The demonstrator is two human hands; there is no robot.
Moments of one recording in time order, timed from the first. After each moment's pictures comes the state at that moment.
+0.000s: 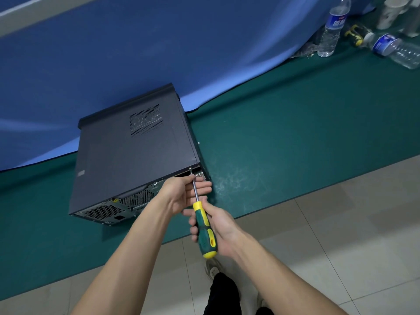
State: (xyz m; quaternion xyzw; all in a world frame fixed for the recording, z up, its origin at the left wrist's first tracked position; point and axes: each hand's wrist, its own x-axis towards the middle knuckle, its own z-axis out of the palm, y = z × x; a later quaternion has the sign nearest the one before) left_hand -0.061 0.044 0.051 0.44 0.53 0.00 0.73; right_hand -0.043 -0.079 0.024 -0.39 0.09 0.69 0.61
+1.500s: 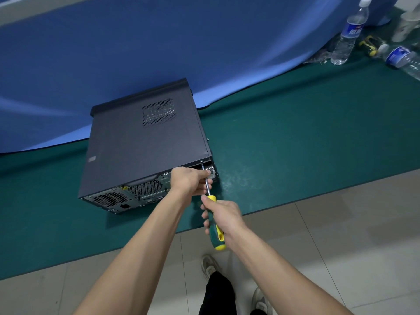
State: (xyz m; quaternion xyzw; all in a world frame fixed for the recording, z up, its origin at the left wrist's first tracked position) left_hand -0.068 0.044 0.046 0.56 0.55 0.08 0.62; right_hand -0.056 -0.069 0.023 -0.59 0.06 0.55 0.59
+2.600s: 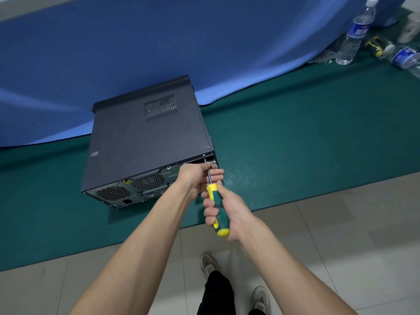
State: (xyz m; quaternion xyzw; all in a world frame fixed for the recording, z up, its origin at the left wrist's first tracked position) left_hand -0.057 0.036 0.049 0.46 0.52 0.07 0.71; right_hand -0.039 -0.068 0.036 -0.42 0.17 0.66 0.60
